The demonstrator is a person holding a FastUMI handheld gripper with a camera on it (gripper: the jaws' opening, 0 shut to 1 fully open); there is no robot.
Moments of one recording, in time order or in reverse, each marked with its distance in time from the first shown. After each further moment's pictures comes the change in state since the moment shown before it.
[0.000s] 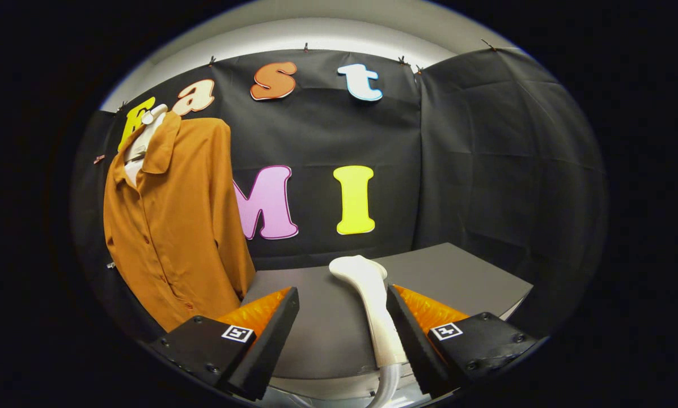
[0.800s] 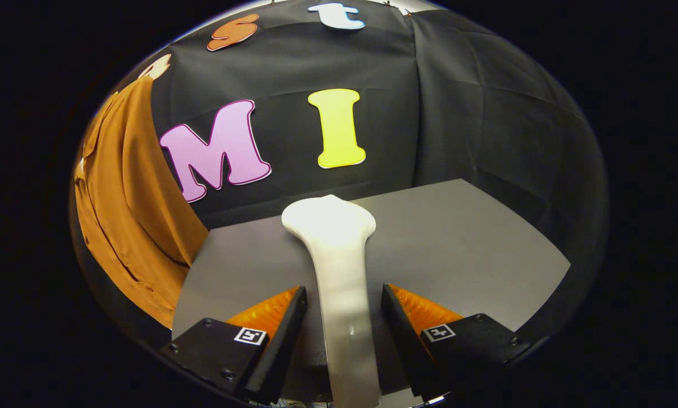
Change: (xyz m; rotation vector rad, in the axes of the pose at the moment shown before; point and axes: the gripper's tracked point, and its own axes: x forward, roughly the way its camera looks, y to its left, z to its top) arm 0.083 -0.040 -0.076 0.065 0.349 -0.013
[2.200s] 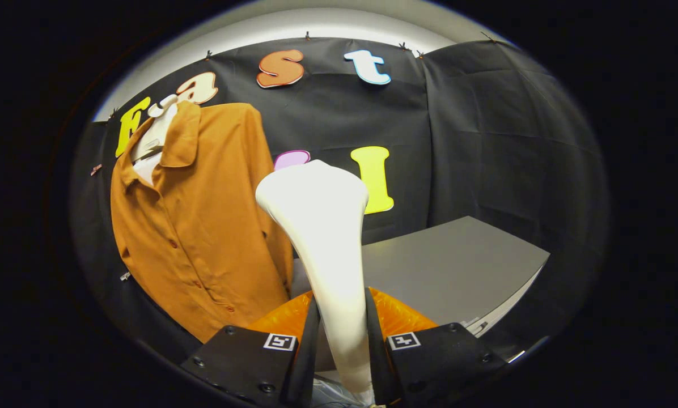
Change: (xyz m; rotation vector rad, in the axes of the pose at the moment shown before) arm -0.139 0.167 0.012 0.002 -0.274 0.027
